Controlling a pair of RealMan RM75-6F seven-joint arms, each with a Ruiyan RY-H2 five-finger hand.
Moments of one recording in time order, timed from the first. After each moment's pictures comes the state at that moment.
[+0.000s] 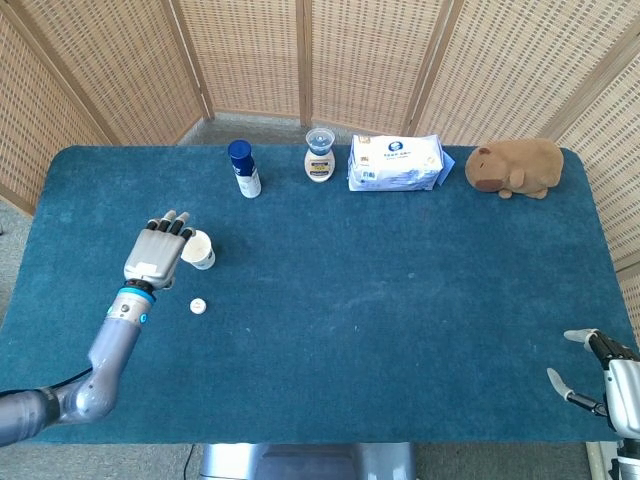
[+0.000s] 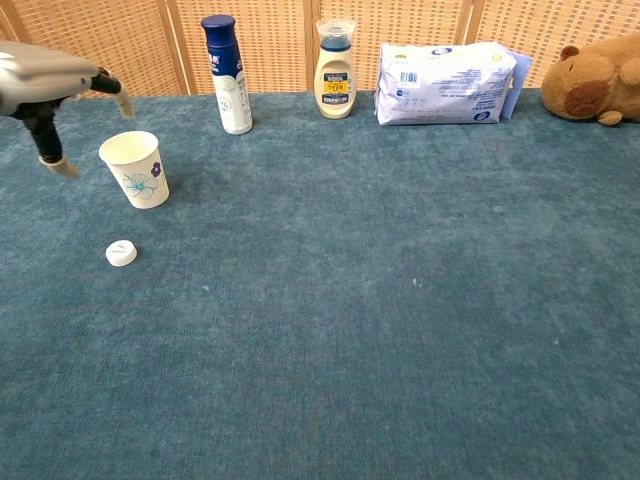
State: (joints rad) left arm -0.75 -1.35 -0.24 -1.65 0.70 1.00 0.88; right arm -0.04 -1.13 0.04 -1.57 -1.53 1.60 0.15
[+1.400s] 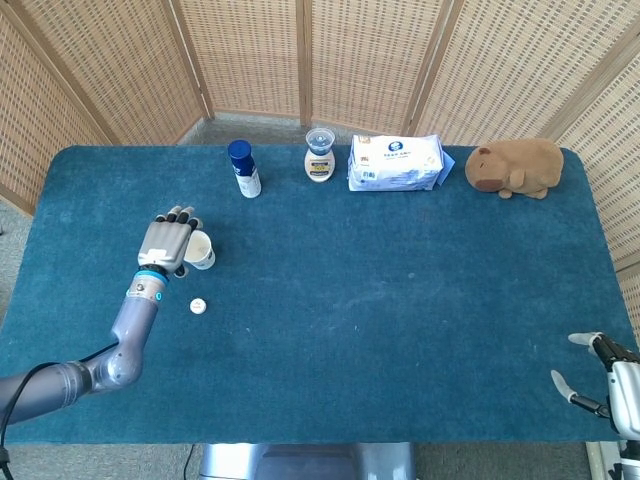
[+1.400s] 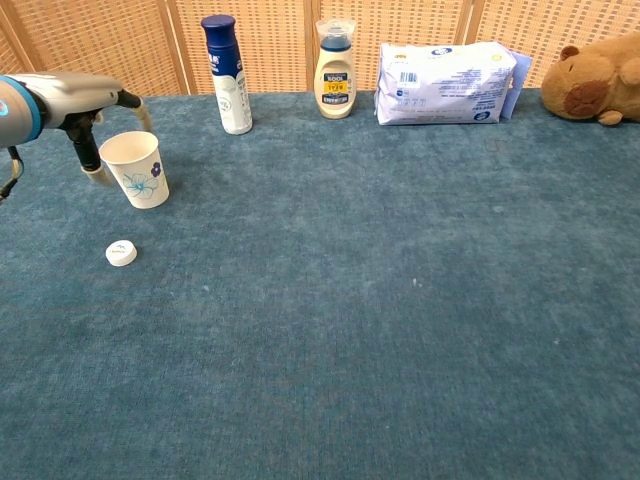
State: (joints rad) left arm -0.87 -1.48 -0.21 -1.39 0.57 0.92 0.69; right arm -0.06 -1.12 0.04 -1.58 -1.51 1.59 0.14
